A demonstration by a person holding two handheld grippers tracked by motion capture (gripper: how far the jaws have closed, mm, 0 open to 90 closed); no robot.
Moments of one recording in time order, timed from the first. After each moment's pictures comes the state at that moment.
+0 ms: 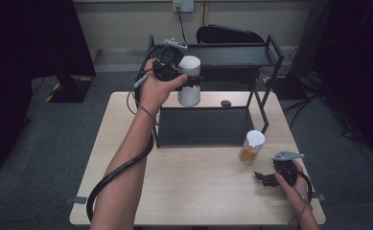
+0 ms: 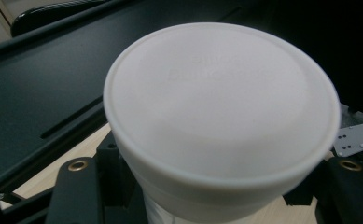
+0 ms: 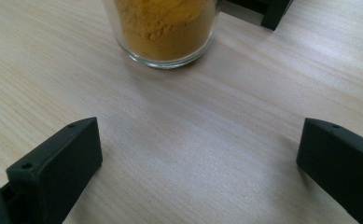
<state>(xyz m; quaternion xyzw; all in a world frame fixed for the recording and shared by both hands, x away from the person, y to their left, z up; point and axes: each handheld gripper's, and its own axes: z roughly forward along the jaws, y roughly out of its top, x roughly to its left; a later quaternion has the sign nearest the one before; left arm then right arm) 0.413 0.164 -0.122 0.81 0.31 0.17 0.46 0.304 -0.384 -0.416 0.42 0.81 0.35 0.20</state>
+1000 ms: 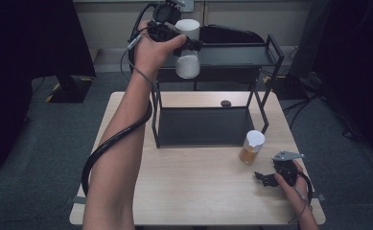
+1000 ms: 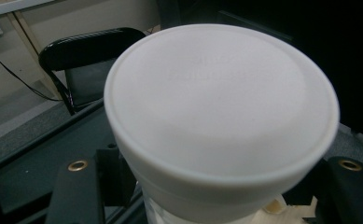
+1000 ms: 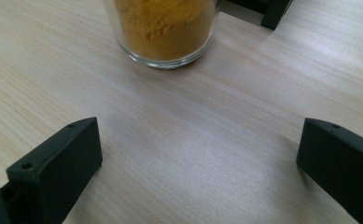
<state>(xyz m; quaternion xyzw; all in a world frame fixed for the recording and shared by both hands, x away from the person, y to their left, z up) 0.434 0.166 -0.050 0.80 0.32 0.18 0.47 0.304 -0.384 -0.416 0.42 0.81 0.35 0.20</state>
